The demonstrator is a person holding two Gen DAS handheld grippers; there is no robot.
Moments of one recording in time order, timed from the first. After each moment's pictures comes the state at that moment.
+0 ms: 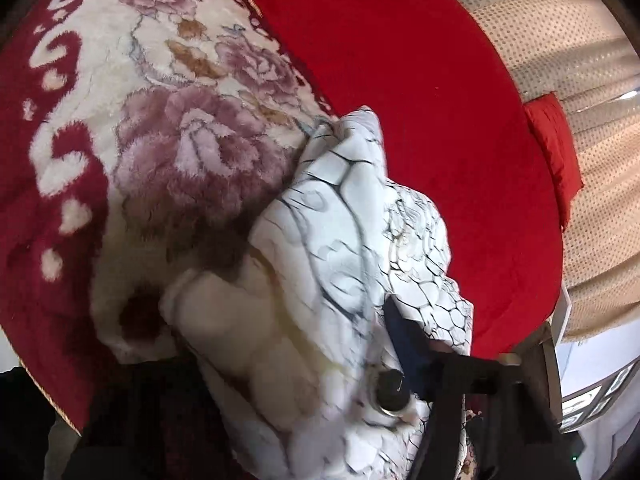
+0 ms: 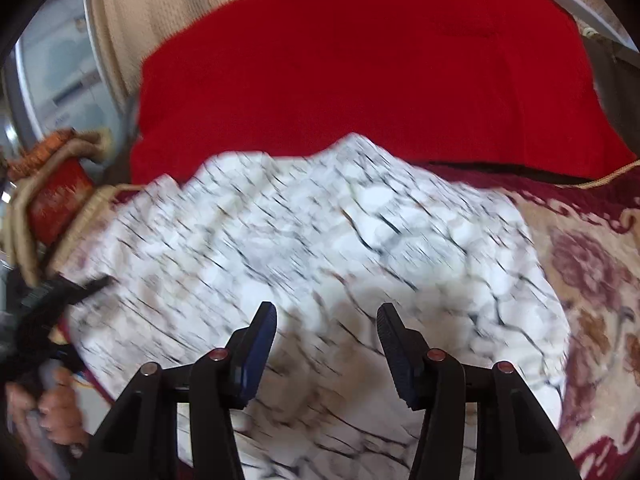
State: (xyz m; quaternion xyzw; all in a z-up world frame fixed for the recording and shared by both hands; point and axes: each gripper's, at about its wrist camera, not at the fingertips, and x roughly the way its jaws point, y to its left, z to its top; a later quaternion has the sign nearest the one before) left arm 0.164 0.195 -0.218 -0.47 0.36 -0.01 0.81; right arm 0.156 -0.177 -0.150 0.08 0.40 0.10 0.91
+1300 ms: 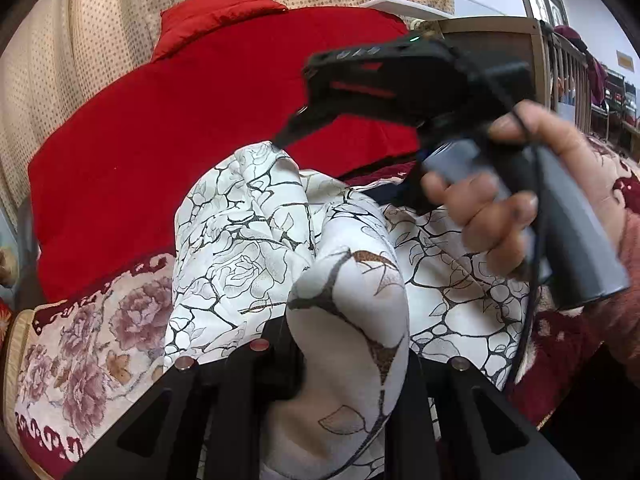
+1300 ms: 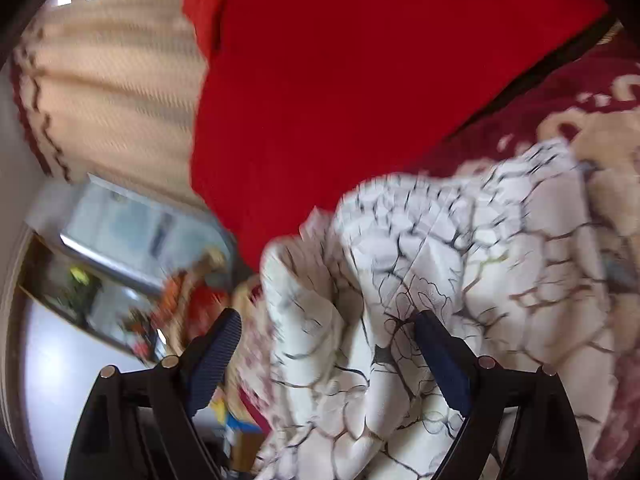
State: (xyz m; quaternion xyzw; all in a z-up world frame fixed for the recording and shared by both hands) left arm 0.120 -0.089 -0.143 0.17 0.28 -0.20 0.92; right arm 0.244 -0.295 -0.177 0.42 0.41 0.25 0.77
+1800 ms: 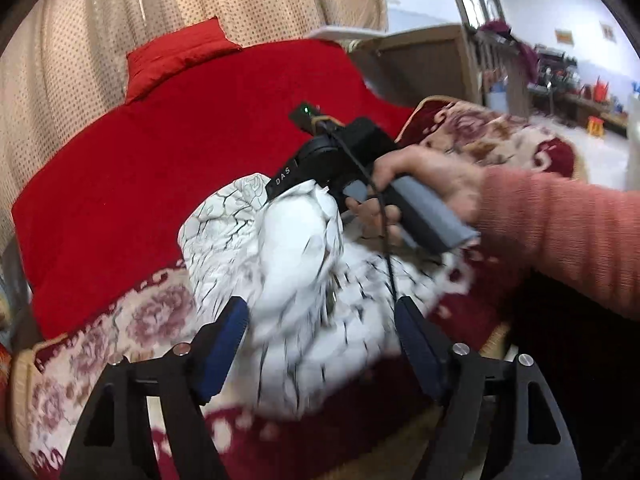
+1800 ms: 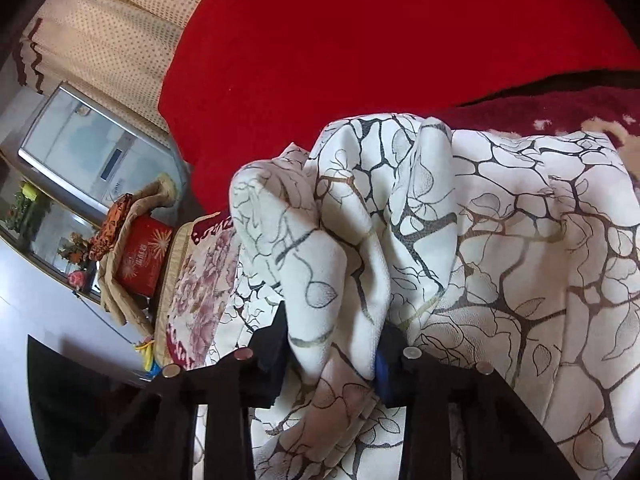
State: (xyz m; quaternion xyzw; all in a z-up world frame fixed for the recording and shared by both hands) left arm 0.020 -0.016 -0.110 0.20 0.24 -0.31 0.90; right arm 0.259 -0.213 -0.199 0.28 0.47 0.24 0.80
